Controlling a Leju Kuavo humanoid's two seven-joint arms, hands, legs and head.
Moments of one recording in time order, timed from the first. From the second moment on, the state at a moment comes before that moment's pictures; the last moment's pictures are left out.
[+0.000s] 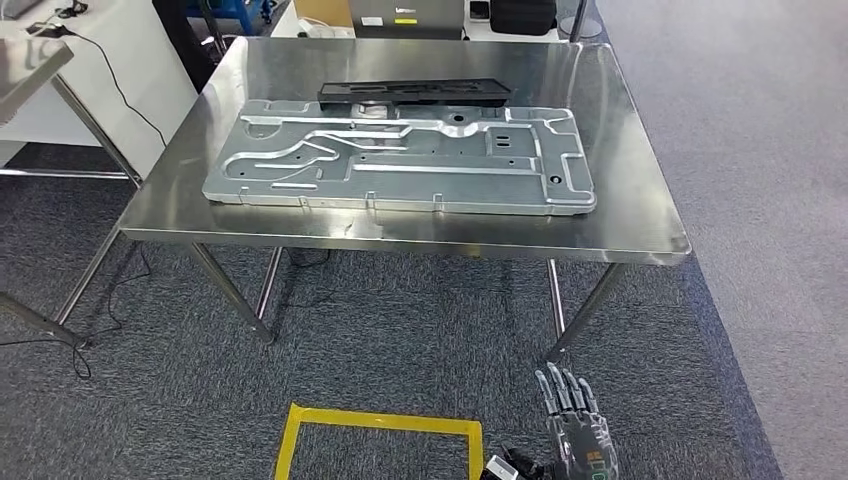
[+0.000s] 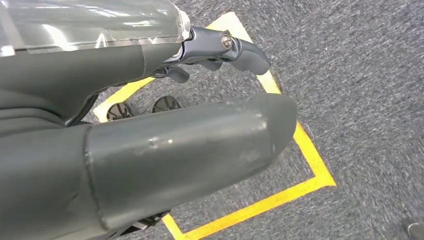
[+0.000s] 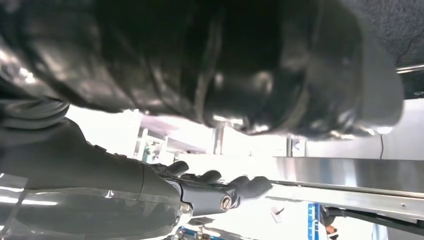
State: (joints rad) left arm 0.39 -0.37 0.36 -1.18 0.37 0.53 -0.12; right arm 0.25 -0.22 0.36 -1.40 1.32 -0.64 0.29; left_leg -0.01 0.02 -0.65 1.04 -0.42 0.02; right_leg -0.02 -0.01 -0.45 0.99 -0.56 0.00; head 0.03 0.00
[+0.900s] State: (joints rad) left arm 0.36 -0.37 0.38 -1.15 0.49 0.58 -0.15; right arm 0.20 0.03 -0.04 -0.70 0.59 -0.39 0.03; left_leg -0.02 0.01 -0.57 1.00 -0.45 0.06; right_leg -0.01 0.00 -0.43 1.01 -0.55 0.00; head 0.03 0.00
